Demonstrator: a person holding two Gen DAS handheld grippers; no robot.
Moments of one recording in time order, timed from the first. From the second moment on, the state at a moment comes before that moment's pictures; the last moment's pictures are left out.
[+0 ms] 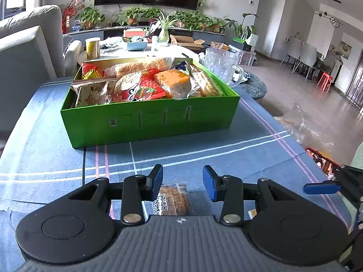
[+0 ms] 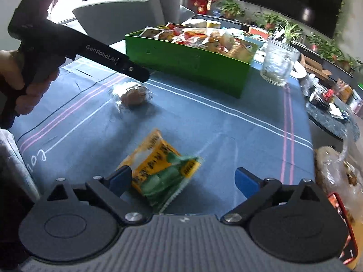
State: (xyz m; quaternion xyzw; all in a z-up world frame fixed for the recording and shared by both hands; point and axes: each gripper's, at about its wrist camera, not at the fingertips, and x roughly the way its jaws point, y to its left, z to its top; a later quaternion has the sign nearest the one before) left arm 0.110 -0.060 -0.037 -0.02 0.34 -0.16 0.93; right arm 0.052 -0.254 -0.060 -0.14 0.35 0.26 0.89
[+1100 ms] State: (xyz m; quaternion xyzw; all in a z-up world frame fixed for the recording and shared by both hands) left arm 0.116 -0.076 -0.067 0.04 0.42 -0.12 0.90; right arm 0.063 -0.229 -0.065 -0.12 0.37 0.25 0.89
